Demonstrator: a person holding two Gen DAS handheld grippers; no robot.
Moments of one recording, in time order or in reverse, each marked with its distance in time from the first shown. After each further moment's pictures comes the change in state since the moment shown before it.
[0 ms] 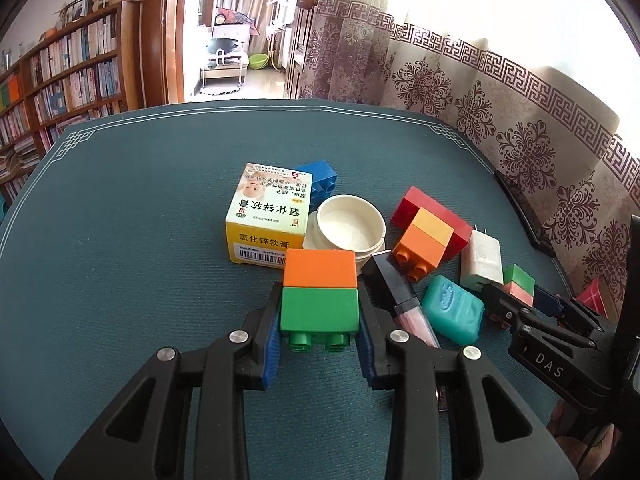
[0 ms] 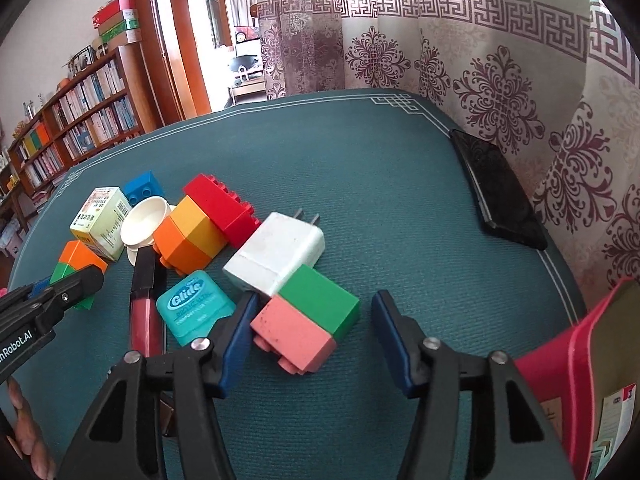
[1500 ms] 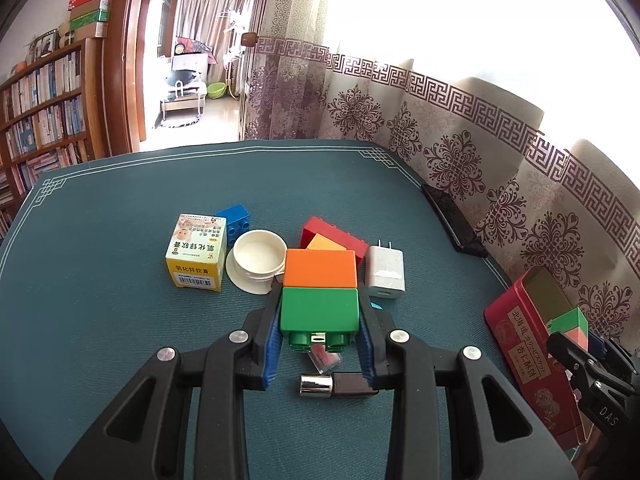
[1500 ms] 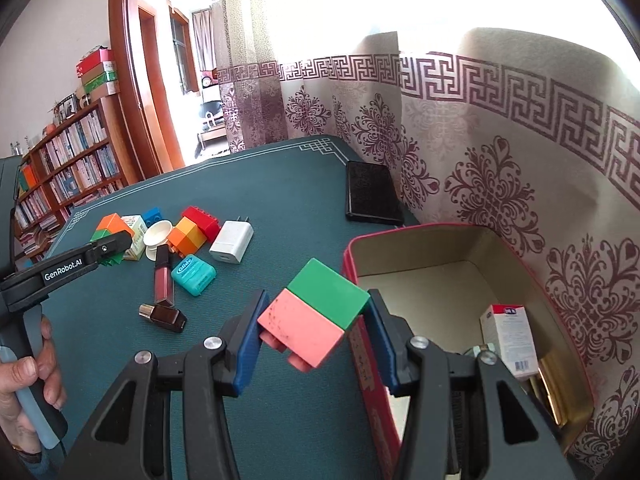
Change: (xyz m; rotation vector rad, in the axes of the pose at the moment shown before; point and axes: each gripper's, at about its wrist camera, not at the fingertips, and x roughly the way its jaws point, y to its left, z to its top) left arm -0.054 -0.049 0.001 0.101 -0.094 -0.136; right arm -0.153 -0.055 -0.058 0.111 -0.159 -0.100
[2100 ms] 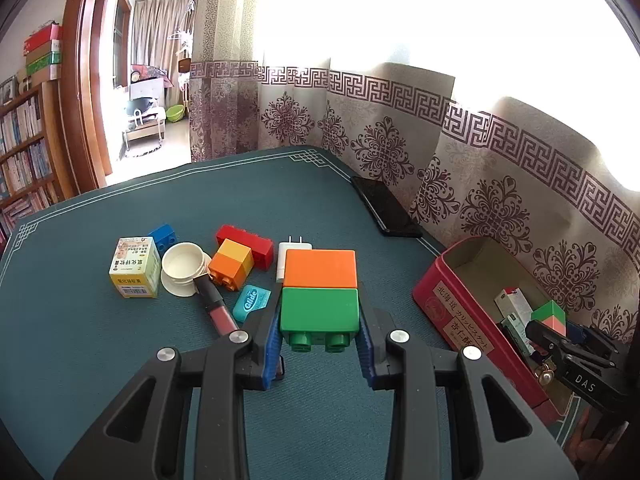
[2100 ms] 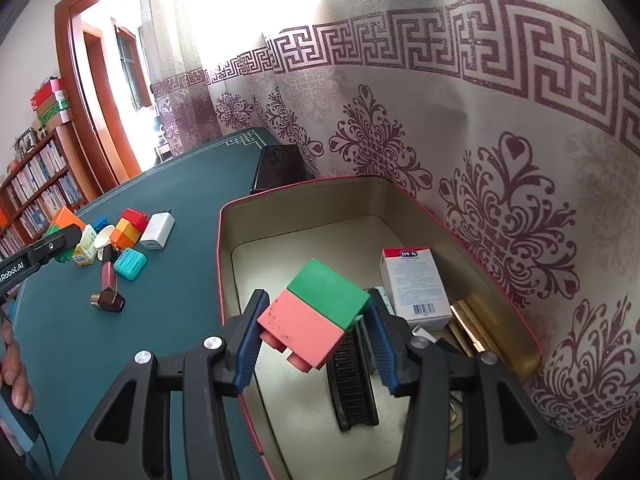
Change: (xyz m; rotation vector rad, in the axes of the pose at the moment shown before) left arm -0.027 -0.078 -0.013 0.153 -0.020 -0.083; right arm -0.025 -0.081 -0.033 0.146 0.022 -0.095
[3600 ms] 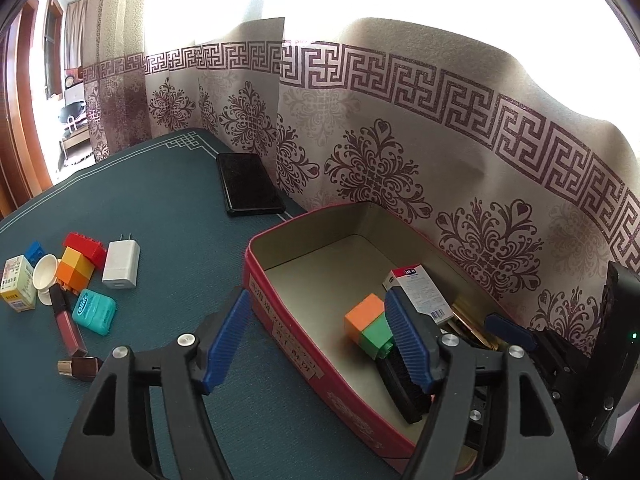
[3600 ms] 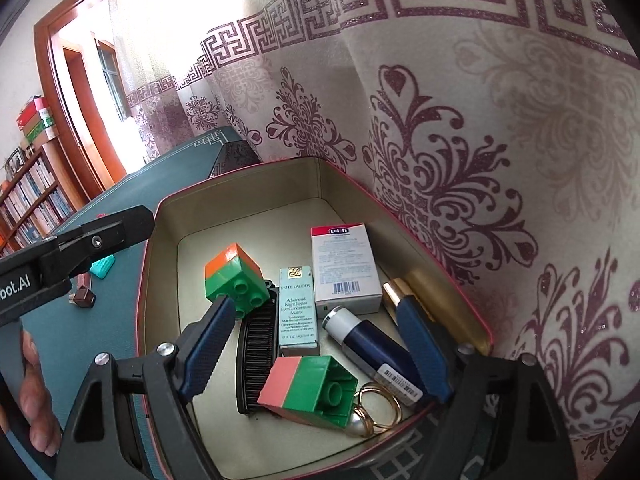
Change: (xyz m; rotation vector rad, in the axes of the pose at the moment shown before) left arm 0.039 -0.139 -0.003 0.115 0.099 -0.184; right arm 0.001 -0.059 -0.018 0.072 0.009 -0.011
